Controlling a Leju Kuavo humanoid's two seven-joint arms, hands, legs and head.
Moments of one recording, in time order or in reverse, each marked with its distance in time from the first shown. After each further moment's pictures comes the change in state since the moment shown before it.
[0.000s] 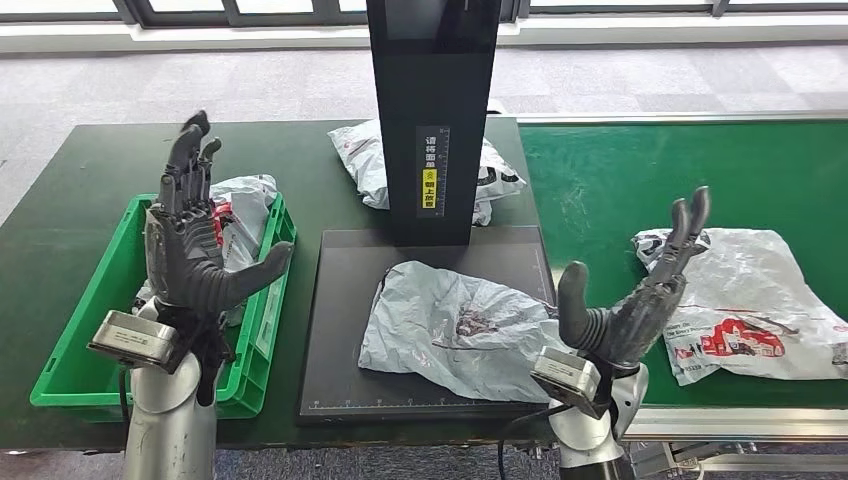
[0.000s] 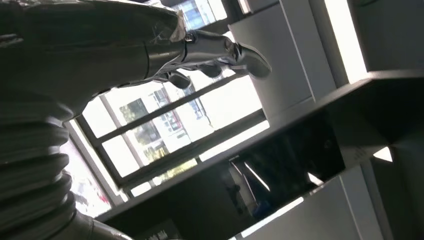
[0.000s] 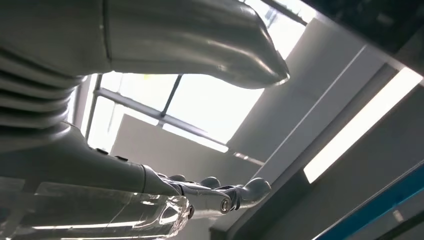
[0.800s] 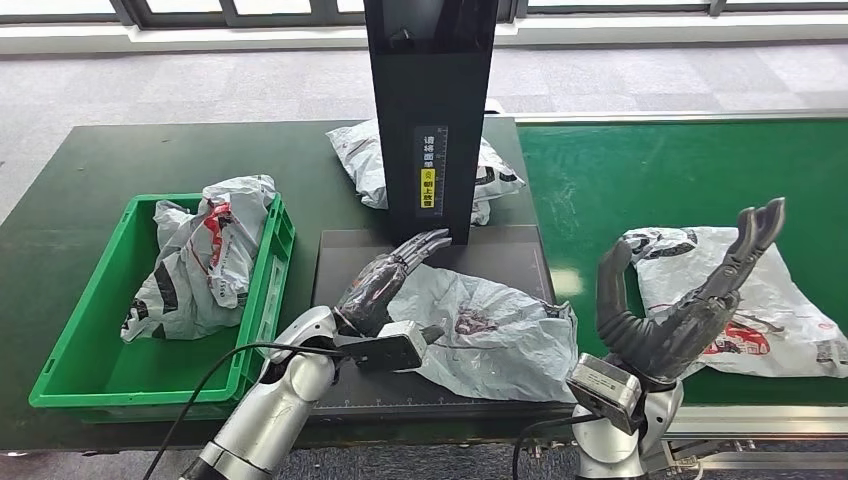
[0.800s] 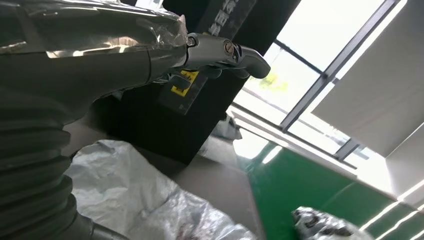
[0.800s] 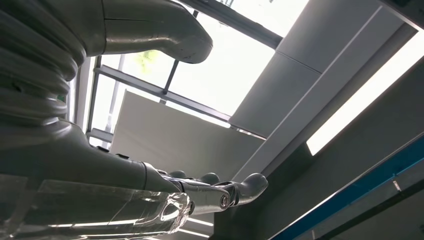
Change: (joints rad) left arm -0.146 0.009 -0.321 0.645 -0.442 0.002 0.087; right arm 0.037 0.034 -0.077 -0.104 0.035 0.002 -0.001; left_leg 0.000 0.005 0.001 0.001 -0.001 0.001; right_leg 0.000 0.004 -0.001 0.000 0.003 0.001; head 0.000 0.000
